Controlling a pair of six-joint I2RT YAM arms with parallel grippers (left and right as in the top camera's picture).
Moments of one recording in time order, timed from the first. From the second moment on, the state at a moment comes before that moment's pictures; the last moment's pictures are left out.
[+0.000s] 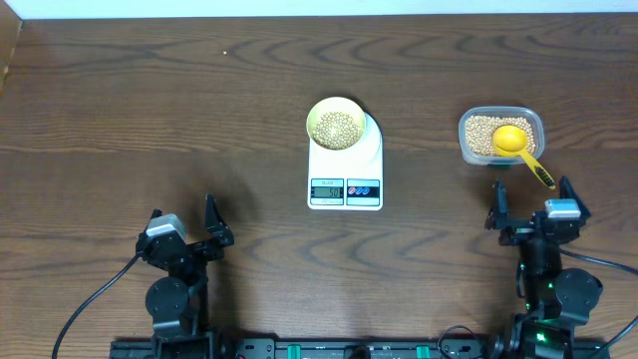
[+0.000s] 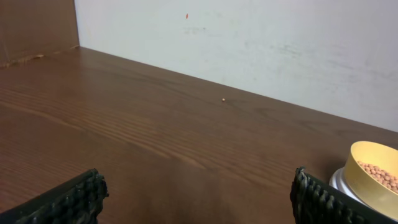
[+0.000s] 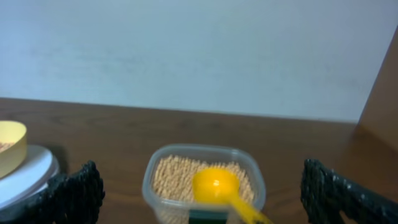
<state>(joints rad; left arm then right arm) 0.10 0.01 0.02 -0.12 -0.06 -0.20 -0.22 0.38 0.01 0.41 -0.23 -0.04</state>
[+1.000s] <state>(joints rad) 0.10 0.01 0.02 -0.12 -0.06 -0.20 -0.15 0.01 0.01 -0.06 -0.19 -0.01</state>
